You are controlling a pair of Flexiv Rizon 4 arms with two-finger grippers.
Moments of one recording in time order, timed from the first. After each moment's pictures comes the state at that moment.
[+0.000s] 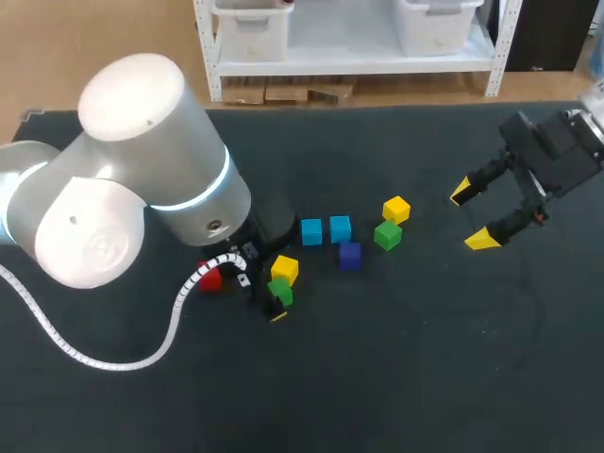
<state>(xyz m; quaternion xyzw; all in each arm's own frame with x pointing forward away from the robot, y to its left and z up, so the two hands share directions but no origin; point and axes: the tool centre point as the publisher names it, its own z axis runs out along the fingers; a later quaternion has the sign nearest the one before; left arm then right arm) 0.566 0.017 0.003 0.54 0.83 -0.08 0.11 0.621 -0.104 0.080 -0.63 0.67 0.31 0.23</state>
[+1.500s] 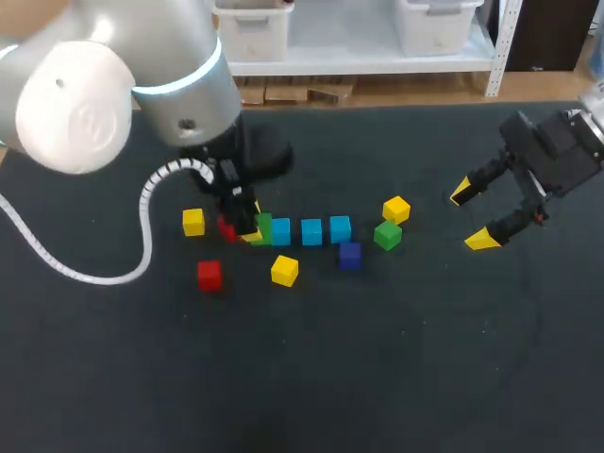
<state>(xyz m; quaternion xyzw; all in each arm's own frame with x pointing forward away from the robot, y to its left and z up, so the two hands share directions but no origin) 0.622 0.037 0.088 0.69 0.72 -0.06 0.09 0.621 -0.104 0.080 -0.63 0.67 0.31 0.23</state>
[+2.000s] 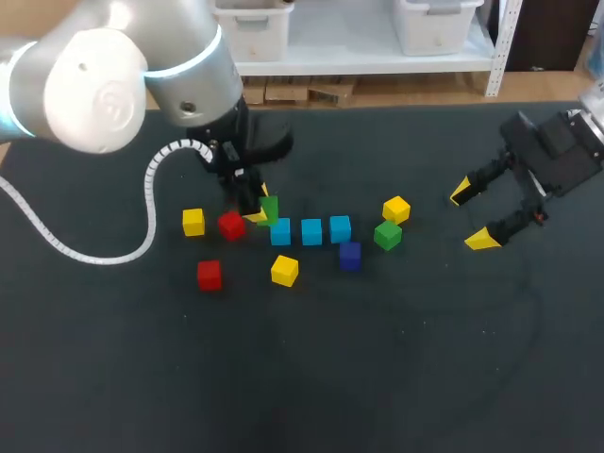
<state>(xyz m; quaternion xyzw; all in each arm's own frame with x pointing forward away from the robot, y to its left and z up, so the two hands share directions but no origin) 0.669 0.028 0.071 0.72 0.69 -0.08 0.10 0.621 -0.104 0.080 -0.63 0.67 0.31 0.23</state>
